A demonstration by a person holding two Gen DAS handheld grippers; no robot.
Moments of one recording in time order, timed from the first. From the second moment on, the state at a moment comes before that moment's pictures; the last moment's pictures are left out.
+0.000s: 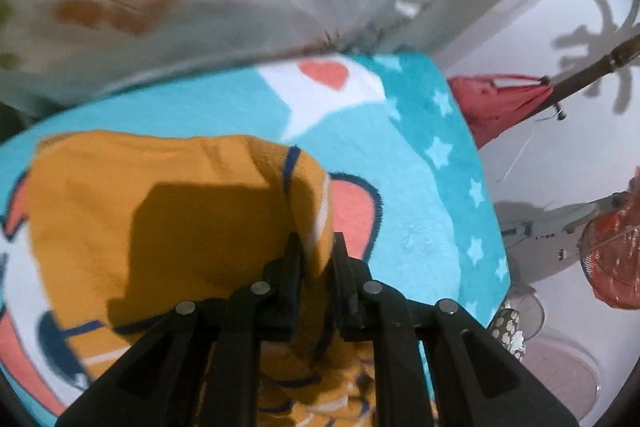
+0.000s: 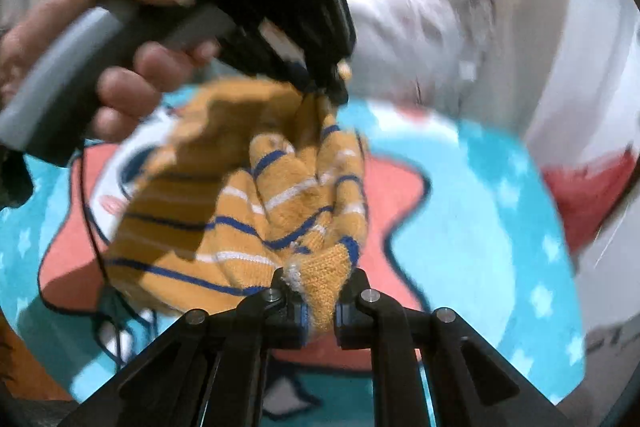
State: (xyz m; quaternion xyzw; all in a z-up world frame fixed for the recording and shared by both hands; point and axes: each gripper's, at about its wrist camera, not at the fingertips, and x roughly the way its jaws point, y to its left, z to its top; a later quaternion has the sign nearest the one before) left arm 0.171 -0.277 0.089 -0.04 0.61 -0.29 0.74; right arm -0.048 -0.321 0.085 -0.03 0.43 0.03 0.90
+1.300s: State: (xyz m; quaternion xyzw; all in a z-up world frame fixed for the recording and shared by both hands) left arm 0.067 -0.149 0.058 0.01 0.60 -0.09 0.80; right arm 0.159 -0.396 0.034 0.14 0.55 0.10 0.82
